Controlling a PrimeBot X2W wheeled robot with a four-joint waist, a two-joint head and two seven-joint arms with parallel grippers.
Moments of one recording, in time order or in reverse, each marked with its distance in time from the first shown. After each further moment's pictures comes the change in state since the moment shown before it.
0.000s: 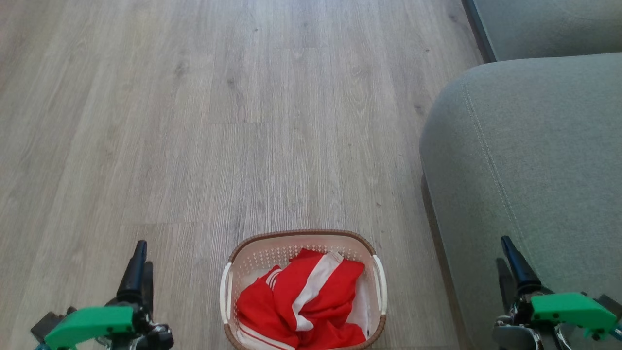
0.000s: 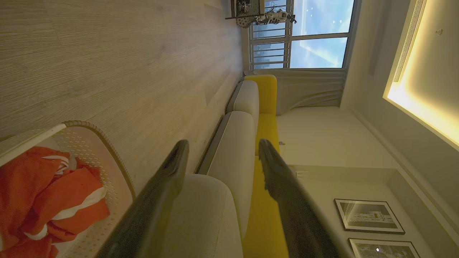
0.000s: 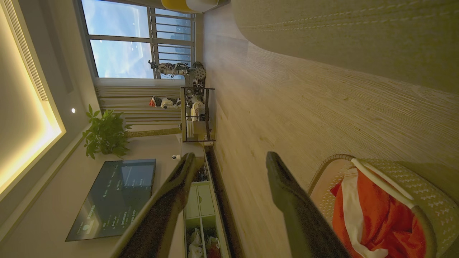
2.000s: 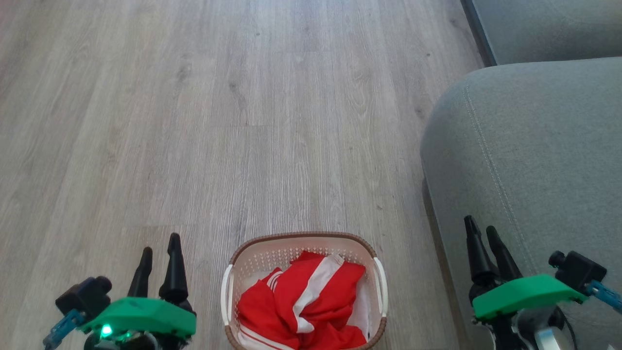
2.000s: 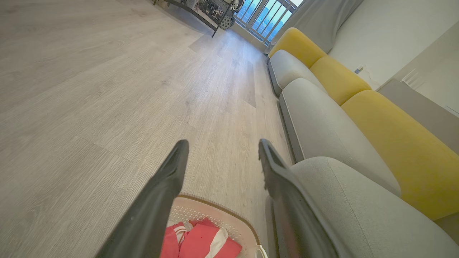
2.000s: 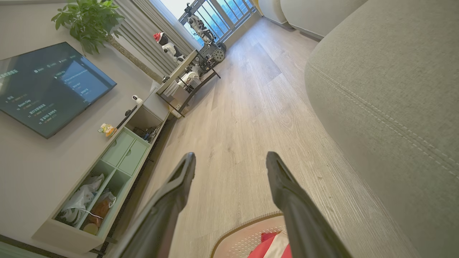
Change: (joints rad) left arm 0.050 0.004 -0.125 -0.157 0.863 0.126 -0.167; right arm 0.003 -0.001 0.126 -0.132 -0.752 0.000 -0.170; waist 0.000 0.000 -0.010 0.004
